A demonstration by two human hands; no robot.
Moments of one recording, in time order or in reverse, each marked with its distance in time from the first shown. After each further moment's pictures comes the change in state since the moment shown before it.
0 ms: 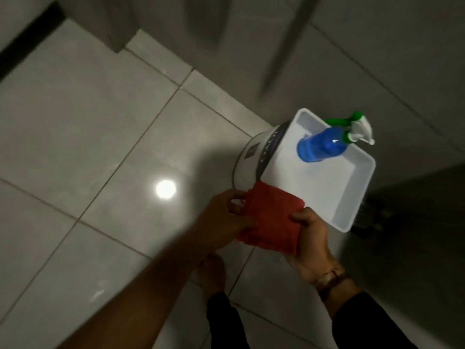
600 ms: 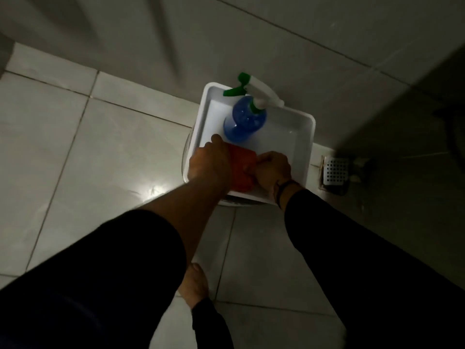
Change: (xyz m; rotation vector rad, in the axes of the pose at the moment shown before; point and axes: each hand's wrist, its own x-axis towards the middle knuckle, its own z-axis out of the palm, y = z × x) left_hand 0.162 0.057 0.149 1.183 0.309 0.175; right_hand 0.137 -0.094 -0.107 -0.708 0.549 -0.194
